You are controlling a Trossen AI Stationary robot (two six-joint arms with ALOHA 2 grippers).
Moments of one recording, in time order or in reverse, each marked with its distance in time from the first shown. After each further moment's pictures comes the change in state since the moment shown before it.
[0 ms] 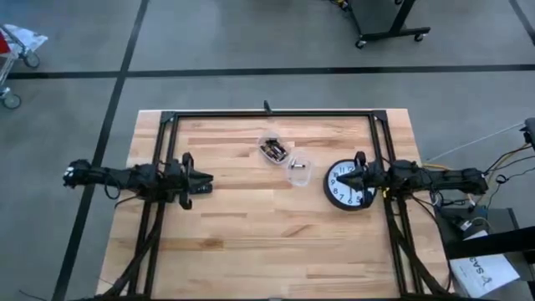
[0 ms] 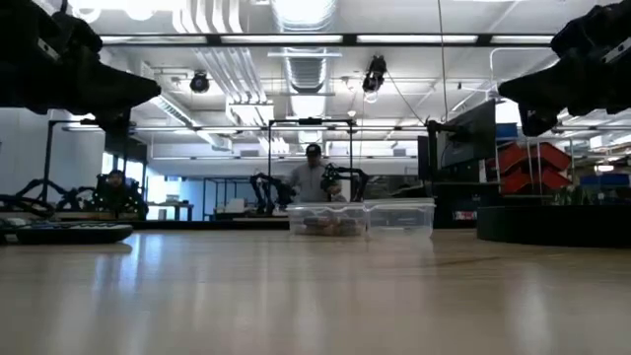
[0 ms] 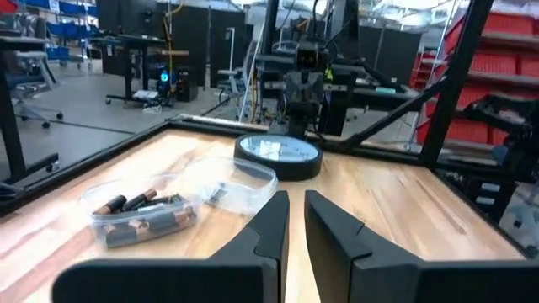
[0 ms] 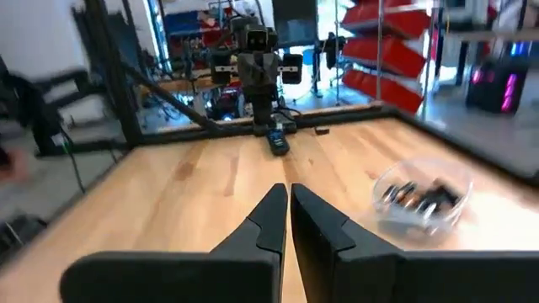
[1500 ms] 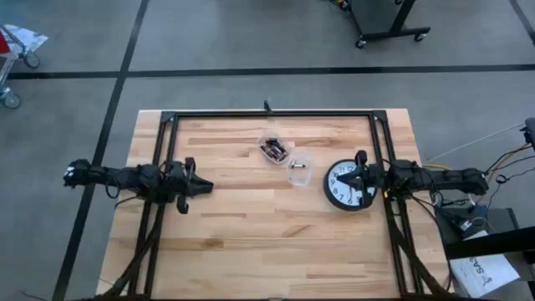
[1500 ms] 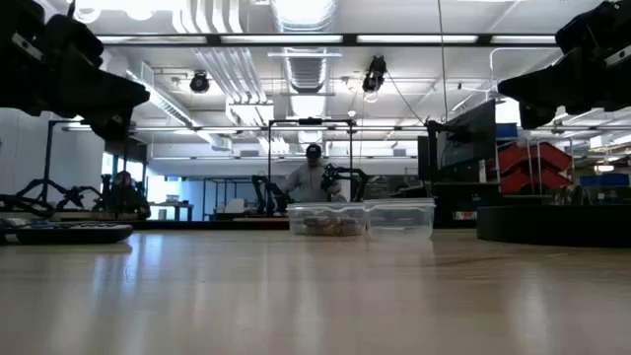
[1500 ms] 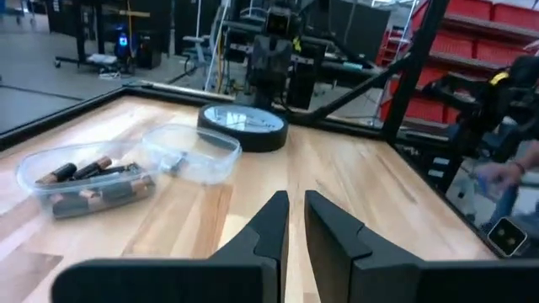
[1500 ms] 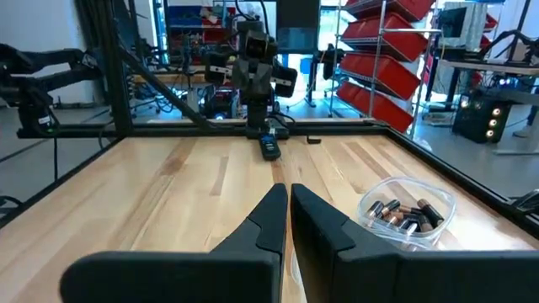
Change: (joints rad) left arm -0.001 0.001 0.026 -0.105 0.114 -0.070; right arm 0.000 0.000 0.000 0.017 0.003 -0.072
